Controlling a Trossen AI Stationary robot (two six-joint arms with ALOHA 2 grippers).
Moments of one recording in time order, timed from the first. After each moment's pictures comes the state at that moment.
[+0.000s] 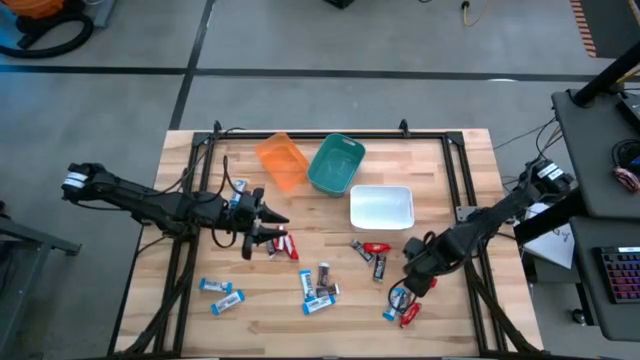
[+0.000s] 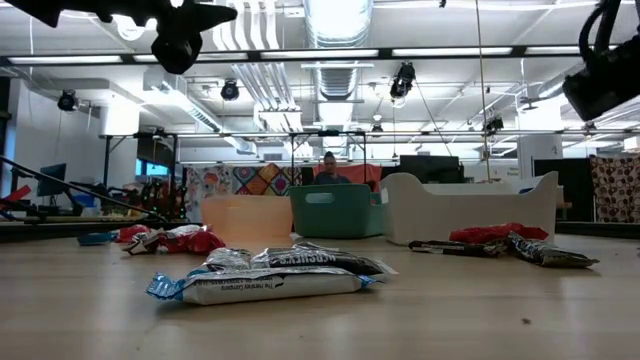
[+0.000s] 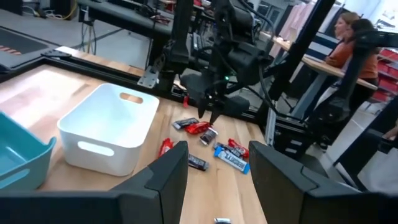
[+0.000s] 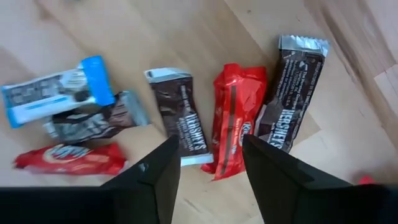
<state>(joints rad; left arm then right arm) -0.22 0.93 0.55 0.26 -0.15 -0.36 0.57 1.40 0.81 -0.88 -0.13 1.30</state>
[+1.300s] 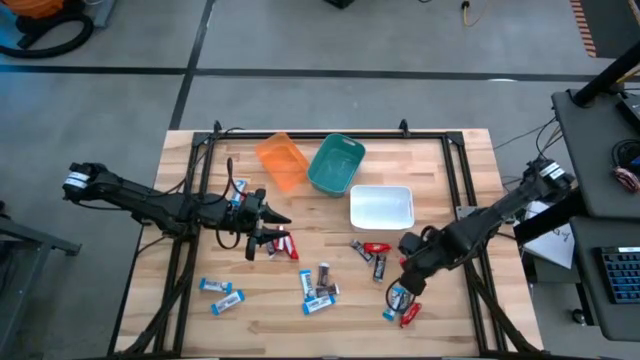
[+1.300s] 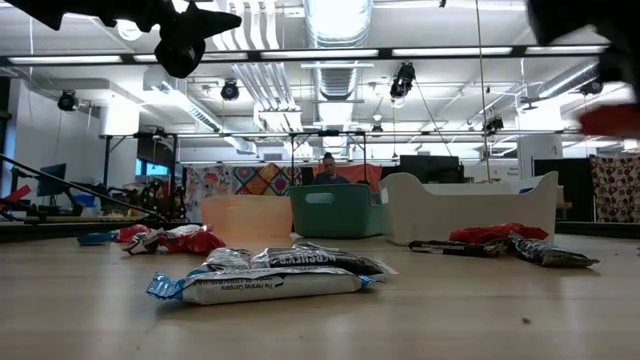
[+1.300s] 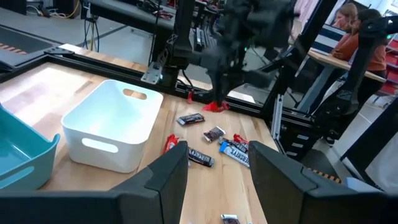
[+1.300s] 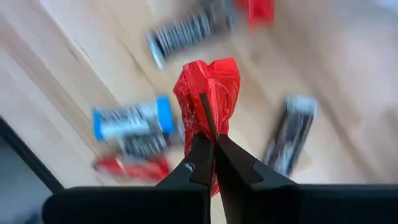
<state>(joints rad) -0.22 0.96 0.55 0.27 -0.15 -0.34 0.53 1.36 1.03 -1.01 0.03 1.17</state>
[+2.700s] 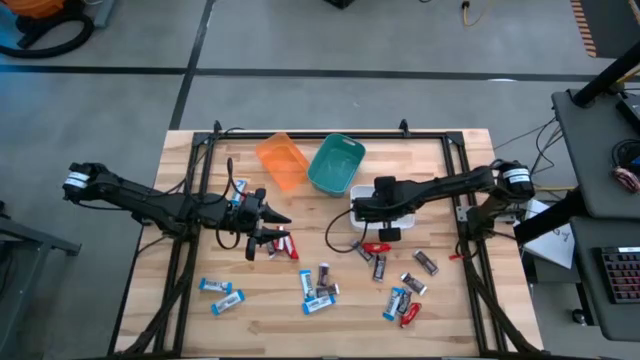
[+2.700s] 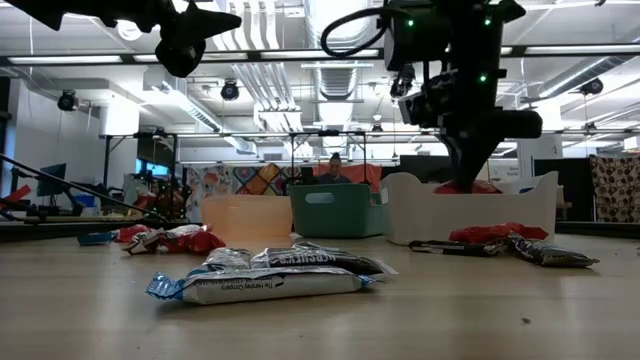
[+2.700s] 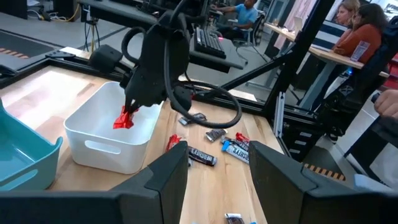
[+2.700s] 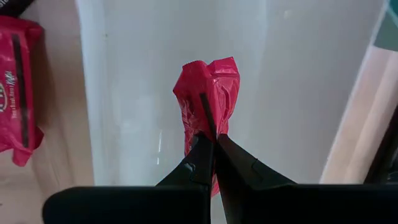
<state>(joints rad) -0.22 0.96 0.54 0.27 -0.15 -0.32 0.00 1.68 1.15 -1.01 0.28 -0.07</state>
